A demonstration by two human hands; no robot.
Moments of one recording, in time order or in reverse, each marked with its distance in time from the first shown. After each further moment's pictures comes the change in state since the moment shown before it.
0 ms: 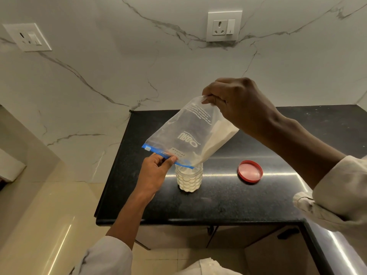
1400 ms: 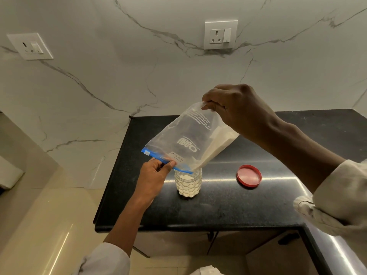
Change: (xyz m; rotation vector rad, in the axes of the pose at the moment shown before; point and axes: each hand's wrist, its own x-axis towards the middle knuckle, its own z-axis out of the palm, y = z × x) left_hand 0.002 -0.001 -0.003 0.024 -0.010 0.031; right_hand -0.002 0.002 -0.005 -0.016 -0.007 -0.013
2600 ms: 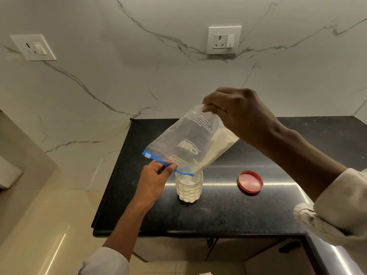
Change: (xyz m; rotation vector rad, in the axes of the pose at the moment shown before) left_hand 0.006 -0.002 0.000 -0.008 0.015 -0.006; right_hand 0.006 0.000 0.001 -0.014 0.024 -0.029
